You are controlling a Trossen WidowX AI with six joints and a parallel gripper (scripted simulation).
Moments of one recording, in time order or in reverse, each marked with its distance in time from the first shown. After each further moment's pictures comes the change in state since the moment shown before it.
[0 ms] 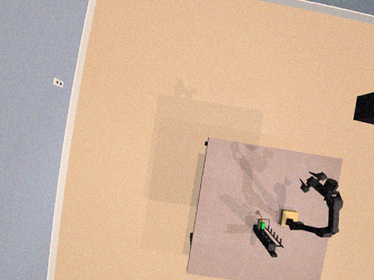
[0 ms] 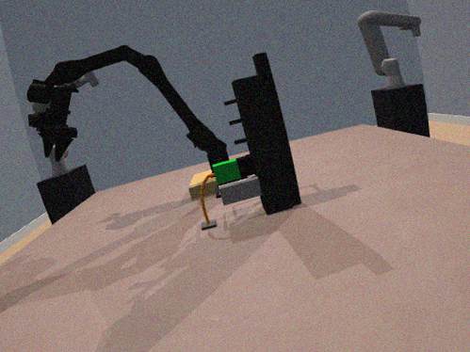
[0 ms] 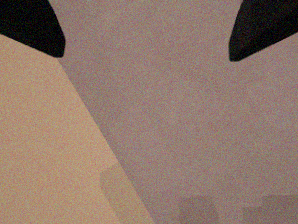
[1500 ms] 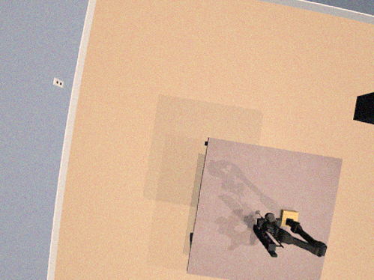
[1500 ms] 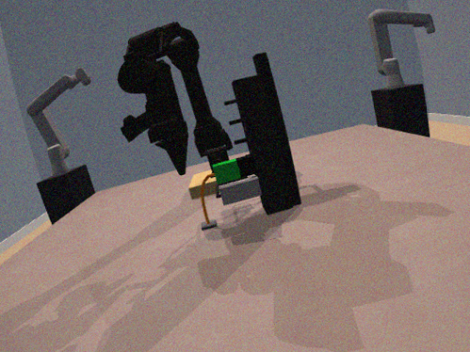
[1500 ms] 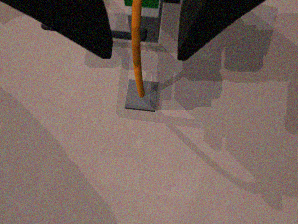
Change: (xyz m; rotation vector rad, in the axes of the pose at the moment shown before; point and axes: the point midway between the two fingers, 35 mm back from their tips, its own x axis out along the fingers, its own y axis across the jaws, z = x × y) arm -0.050 0.460 -0.051 0.849 0.465 0.162
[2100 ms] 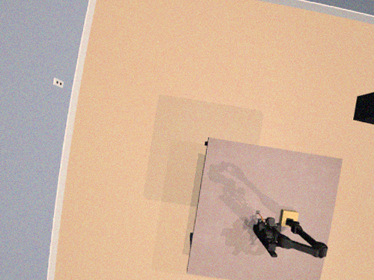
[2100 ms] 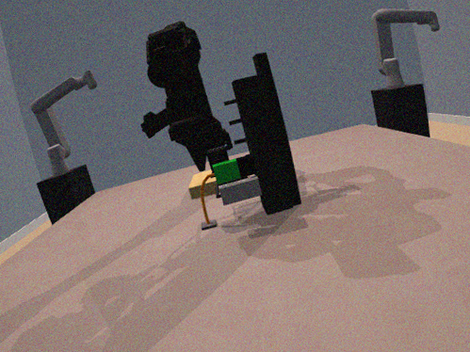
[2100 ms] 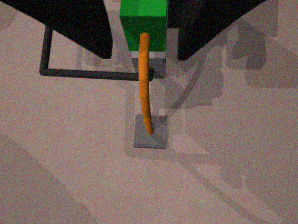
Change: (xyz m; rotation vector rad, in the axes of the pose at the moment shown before) arm 0.005 -0.006 -0.038 0.064 0.002 -0.028
